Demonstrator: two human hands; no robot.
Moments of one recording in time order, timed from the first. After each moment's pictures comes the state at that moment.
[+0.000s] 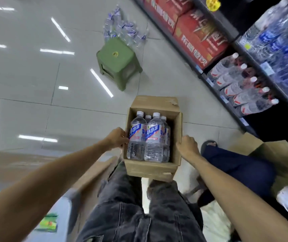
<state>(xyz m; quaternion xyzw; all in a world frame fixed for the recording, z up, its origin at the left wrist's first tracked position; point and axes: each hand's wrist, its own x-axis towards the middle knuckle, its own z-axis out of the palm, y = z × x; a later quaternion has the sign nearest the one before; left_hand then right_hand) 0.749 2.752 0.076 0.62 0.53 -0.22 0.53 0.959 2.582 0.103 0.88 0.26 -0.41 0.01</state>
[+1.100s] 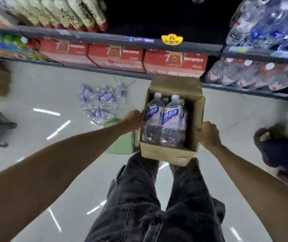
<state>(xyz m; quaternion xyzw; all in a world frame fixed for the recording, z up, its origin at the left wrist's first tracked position) 1.159 3.185 0.062 0.82 0.29 -0.37 0.33 1.191 2.918 0.042 0.92 -0.07 -0.34 -0.19</state>
